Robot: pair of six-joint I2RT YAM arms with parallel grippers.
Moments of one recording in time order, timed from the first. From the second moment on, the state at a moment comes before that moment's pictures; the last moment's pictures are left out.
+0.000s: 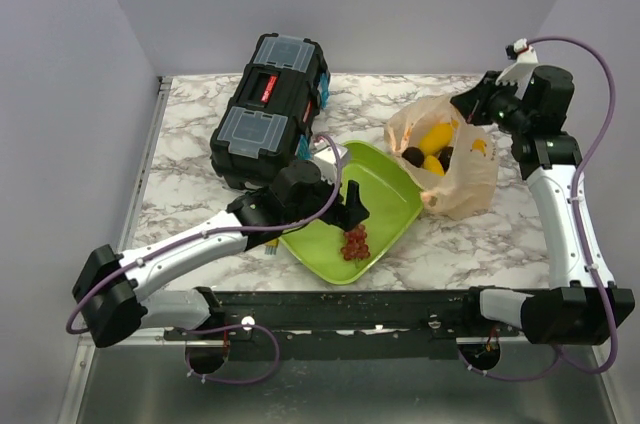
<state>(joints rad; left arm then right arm) -0.94 1.25 0.90 -0.13 0.07 -0.46 -0.04 1.25 1.35 -0.37 -0.42 0.19</state>
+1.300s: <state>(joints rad) -1.17 1.33 1.20 -0.04 0.36 -0.32 -0.04 0.63 1.19 -0.72 -0.40 0.52</state>
